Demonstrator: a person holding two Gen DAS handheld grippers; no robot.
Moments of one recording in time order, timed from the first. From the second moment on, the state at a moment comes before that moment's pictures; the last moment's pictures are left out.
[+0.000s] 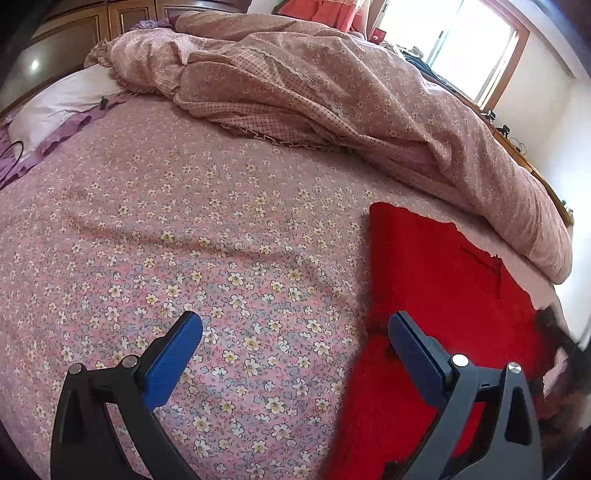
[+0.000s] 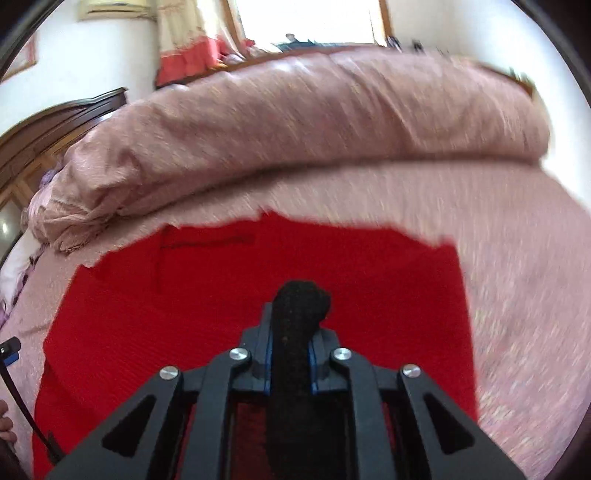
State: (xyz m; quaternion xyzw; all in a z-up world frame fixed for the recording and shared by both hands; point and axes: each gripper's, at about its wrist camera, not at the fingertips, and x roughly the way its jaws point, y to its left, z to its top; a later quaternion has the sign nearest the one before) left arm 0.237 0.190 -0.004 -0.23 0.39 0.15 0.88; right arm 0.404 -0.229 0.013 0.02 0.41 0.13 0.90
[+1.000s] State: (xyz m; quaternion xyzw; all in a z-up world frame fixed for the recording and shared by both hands) left arm 0.244 0.172 -0.001 -0.19 0.38 0.14 0.89; right arm 0.473 -0.196 -0.005 -0.12 0.47 0.06 0.87
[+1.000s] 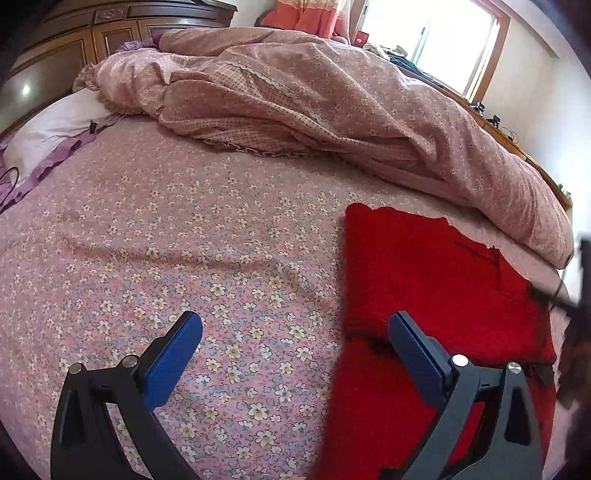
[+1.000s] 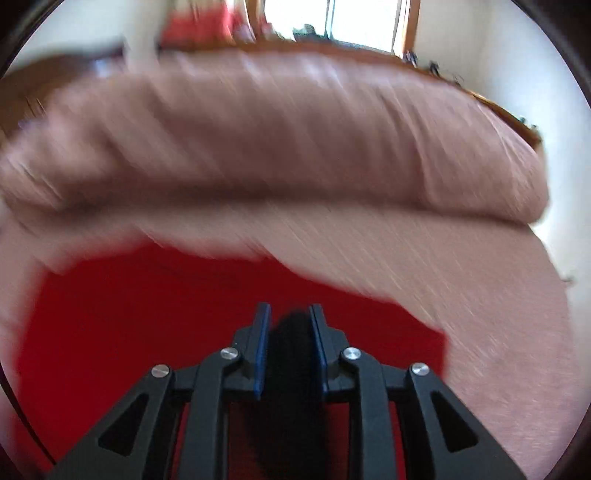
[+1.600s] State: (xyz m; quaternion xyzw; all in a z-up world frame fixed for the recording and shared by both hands) left arm 0.239 0.174 0.004 -0.20 0.38 0.13 0.89; right arm 0.391 -0.277 0.004 0.11 0.48 0.14 0.86
